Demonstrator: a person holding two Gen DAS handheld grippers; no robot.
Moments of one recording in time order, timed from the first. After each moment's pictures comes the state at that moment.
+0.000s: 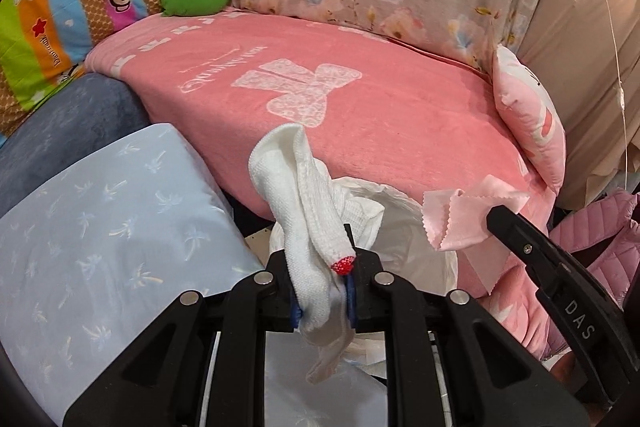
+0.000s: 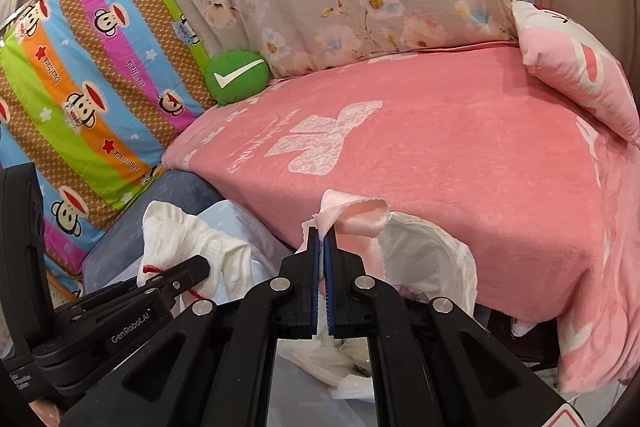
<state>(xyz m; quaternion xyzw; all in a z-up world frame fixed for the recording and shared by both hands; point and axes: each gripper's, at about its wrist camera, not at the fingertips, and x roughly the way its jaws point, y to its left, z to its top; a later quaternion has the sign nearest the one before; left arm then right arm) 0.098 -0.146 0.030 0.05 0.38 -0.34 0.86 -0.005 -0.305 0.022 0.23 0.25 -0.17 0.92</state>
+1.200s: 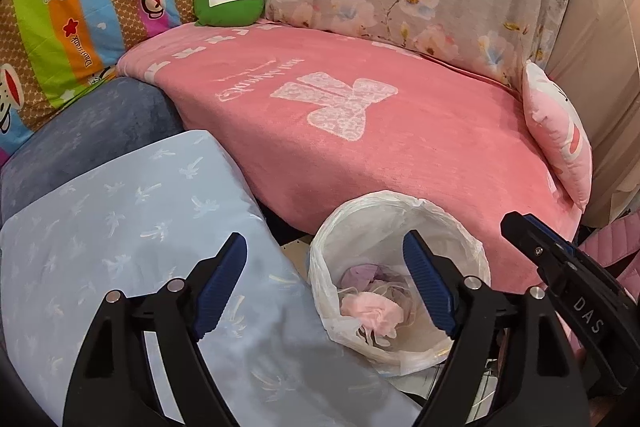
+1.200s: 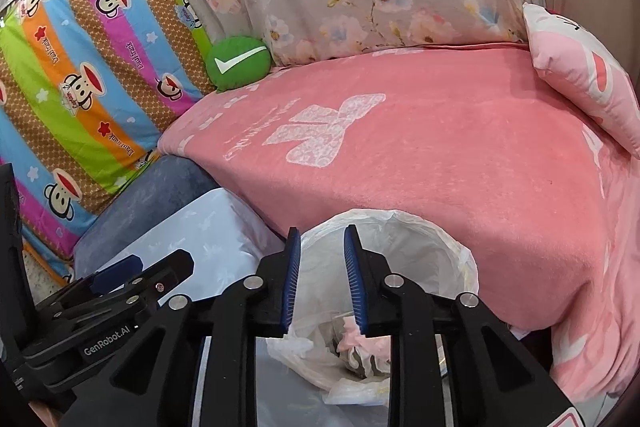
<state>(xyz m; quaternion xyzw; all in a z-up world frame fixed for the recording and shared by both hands) 0.105 -0.123 0.030 0.05 0.36 -0.28 0.89 0.016 -0.294 0.016 0.20 0.28 -0.16 0.92</state>
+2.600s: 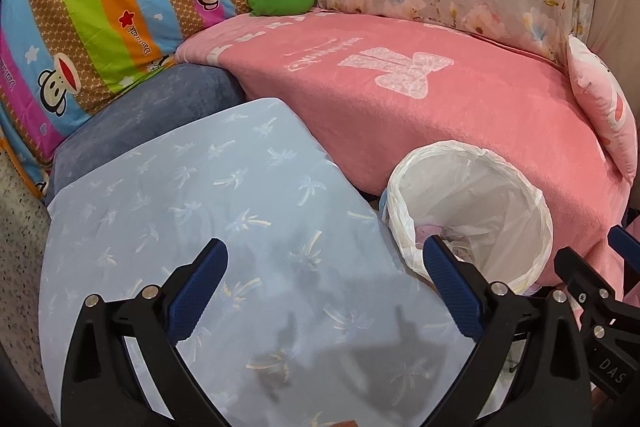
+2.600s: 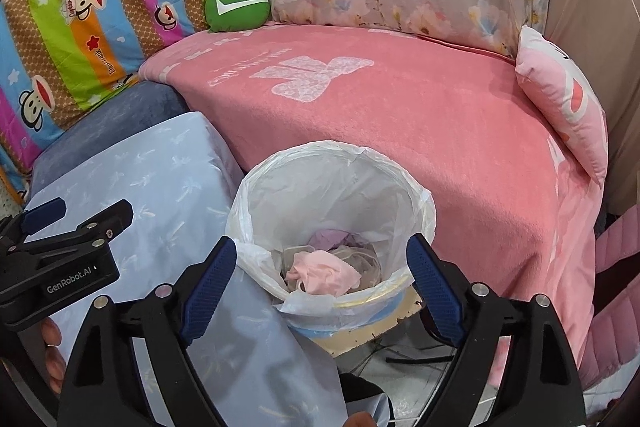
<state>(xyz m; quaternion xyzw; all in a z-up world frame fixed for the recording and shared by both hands) 0.068 -0.078 -0.003 0.09 0.36 -0.18 0.91 -0.033 -0.241 -0.017 0.09 0.35 -0.20 0.91</state>
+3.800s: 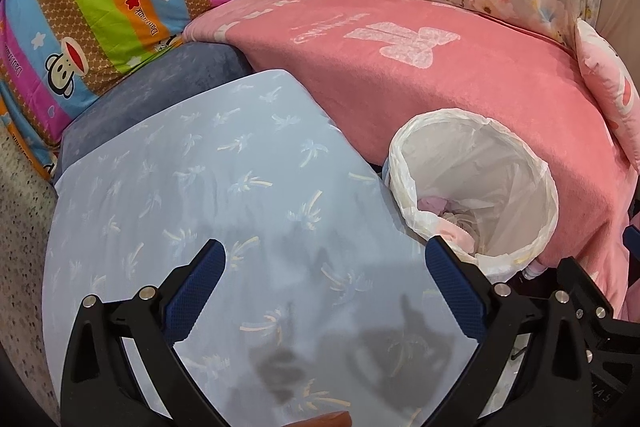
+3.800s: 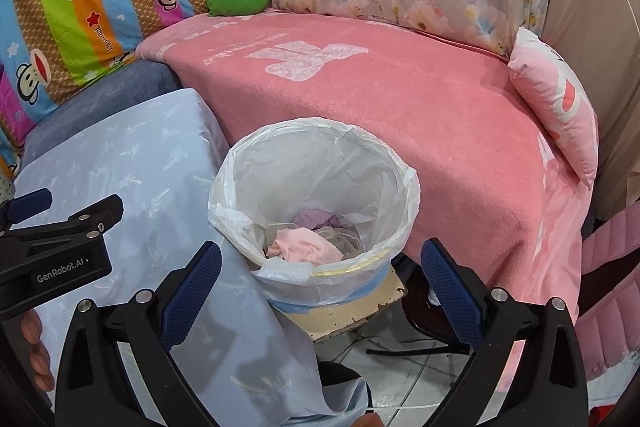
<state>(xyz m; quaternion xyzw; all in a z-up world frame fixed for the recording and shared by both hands) 0.048 -0.081 -0.019 0.10 0.39 -0.16 0.90 -0.051 -0.234 -0.034 0.05 0.37 -0.21 0.90</state>
